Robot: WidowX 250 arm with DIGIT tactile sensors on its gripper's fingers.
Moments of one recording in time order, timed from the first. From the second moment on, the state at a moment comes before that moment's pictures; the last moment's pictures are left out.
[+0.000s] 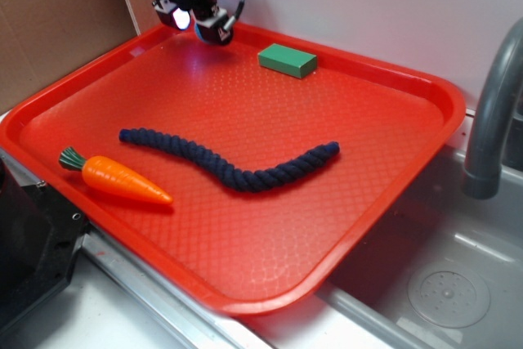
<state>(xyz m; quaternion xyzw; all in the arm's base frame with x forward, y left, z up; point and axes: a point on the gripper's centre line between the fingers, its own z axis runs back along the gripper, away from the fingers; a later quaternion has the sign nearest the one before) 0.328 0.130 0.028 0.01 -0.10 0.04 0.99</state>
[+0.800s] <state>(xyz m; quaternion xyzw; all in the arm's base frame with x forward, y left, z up) 0.325 0.134 0.027 0.03 -0.10 0.05 0.99</state>
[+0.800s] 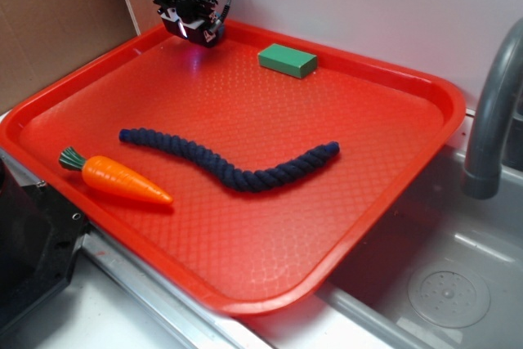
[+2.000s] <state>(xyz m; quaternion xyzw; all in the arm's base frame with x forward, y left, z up) 0.288 0.105 0.086 0.03 -0.10 0.02 0.99</state>
